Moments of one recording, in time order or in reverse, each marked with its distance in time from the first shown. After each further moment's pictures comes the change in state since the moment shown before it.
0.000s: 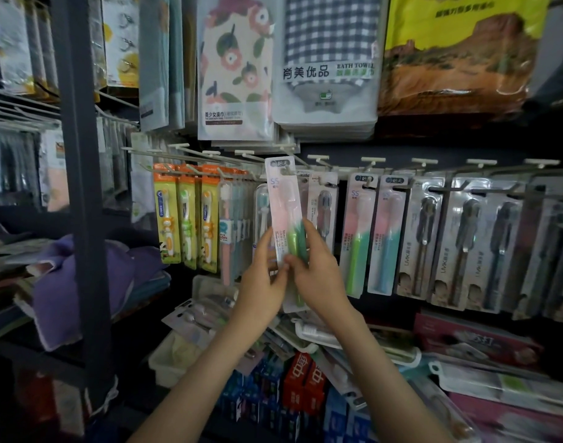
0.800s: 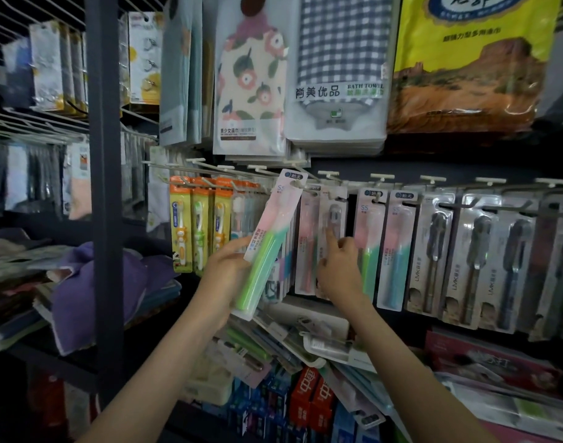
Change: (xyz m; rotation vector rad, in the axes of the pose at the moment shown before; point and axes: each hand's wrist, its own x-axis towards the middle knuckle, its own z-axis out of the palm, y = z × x) left_hand 0.014 0.024 -0.064 -0.440 0.089 -0.351; right_hand 0.051 0.046 -0.002 -0.444 0.083 0.080
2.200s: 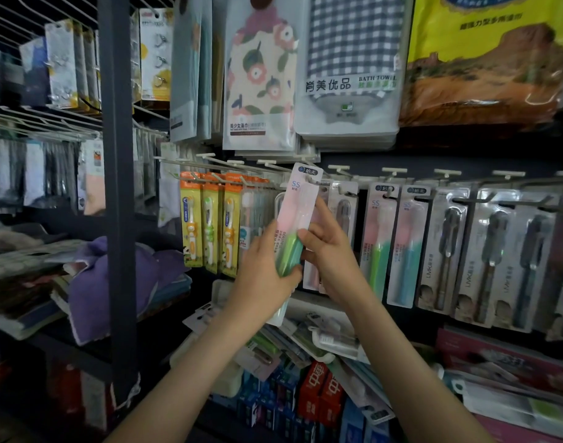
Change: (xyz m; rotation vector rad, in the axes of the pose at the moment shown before) left_hand -0.012 -0.012 0.025 0.807 0.008 0.441; right_hand -0.026 -0.061 -0.037 1.214 -0.282 -0.097
